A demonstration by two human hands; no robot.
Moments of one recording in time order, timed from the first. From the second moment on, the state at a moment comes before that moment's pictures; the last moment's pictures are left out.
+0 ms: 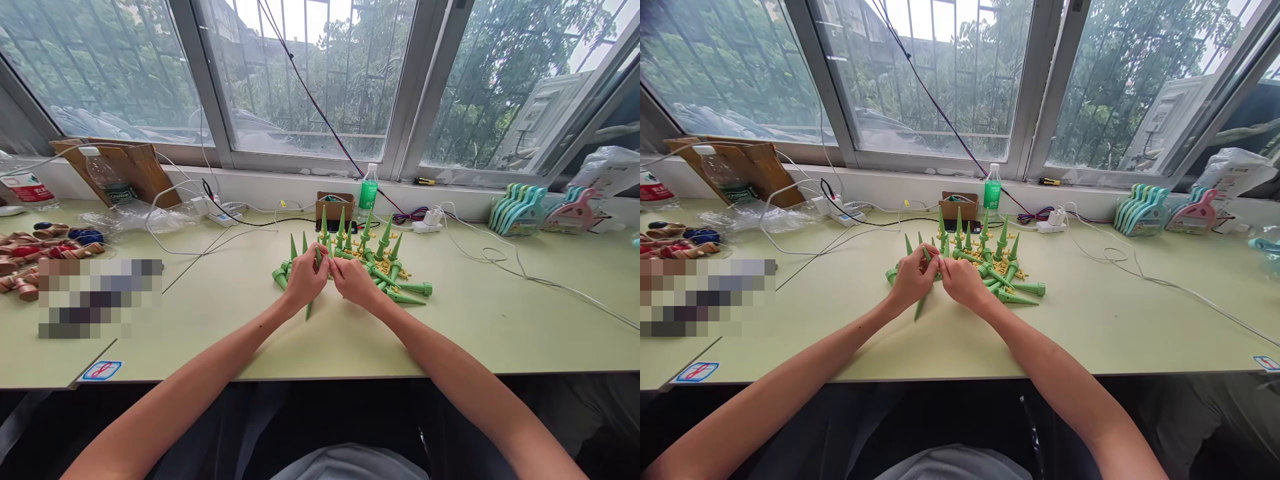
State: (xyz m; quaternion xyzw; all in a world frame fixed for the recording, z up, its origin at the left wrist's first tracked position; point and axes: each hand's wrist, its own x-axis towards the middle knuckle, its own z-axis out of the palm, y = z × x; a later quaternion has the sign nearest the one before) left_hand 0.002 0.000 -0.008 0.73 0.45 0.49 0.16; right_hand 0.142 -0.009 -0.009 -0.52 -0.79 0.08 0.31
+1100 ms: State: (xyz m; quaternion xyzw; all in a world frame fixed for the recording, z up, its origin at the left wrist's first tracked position) left_hand 0.001 0.001 -0.010 0.73 0.45 0.49 0.16; right_hand 0.142 -0.008 -0.009 -0.51 -0.80 0.08 0.32
